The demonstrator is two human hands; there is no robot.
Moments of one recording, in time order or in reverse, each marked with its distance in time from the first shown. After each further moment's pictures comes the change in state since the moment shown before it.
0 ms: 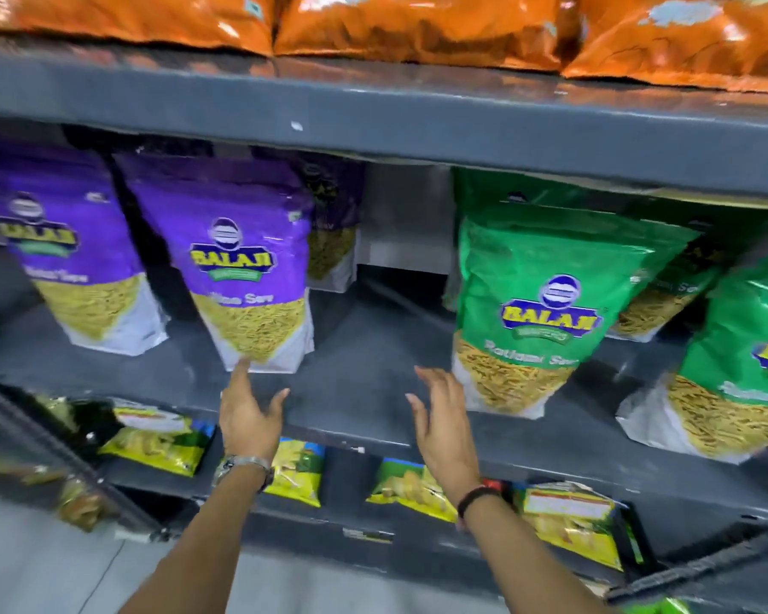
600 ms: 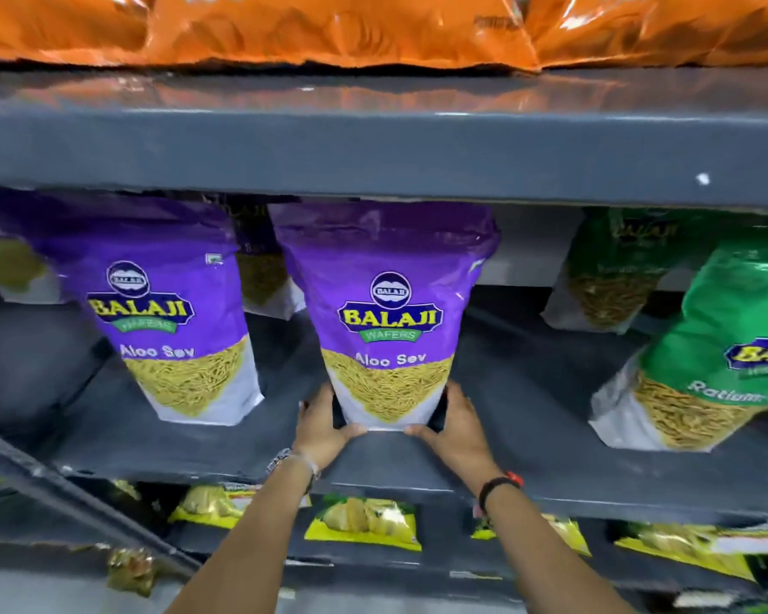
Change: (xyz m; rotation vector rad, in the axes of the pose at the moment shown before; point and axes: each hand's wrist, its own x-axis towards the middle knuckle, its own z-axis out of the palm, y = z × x) left_hand 0.149 -0.069 -0.037 0.036 -0.631 0.019; right_hand 0.072 -0.062 0.160 0.119 -0.143 0.416
